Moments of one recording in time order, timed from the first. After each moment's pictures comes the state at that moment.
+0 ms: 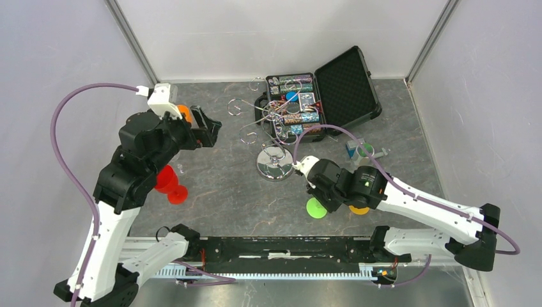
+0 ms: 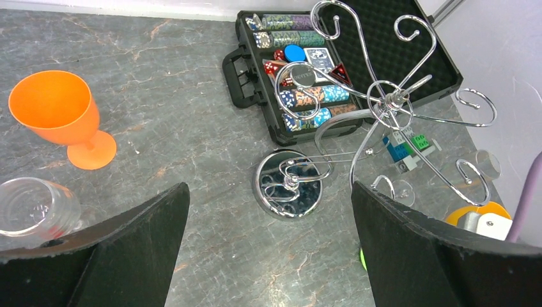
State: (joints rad) left arm -0.45 0.88 1.44 -0.83 -0.13 -0.34; right arm 1.10 1.10 1.06 -1.05 0.17 0.23
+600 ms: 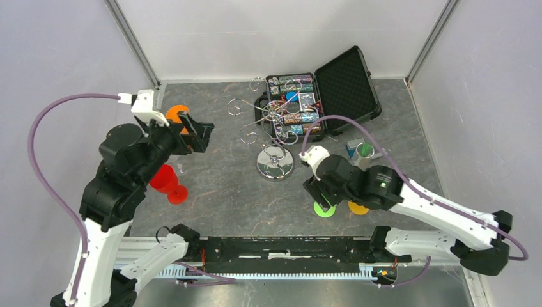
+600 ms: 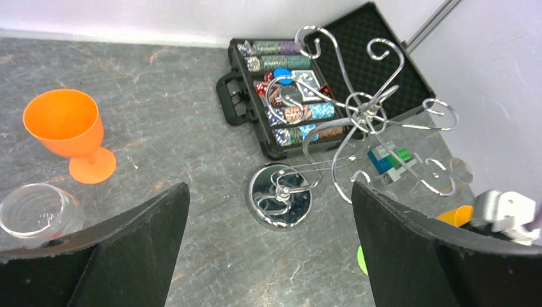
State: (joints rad) left arm -0.45 0.82 1.45 -0.83 -0.12 -0.34; right arm 1.11 1.06 1.09 -1.06 0.27 0.23
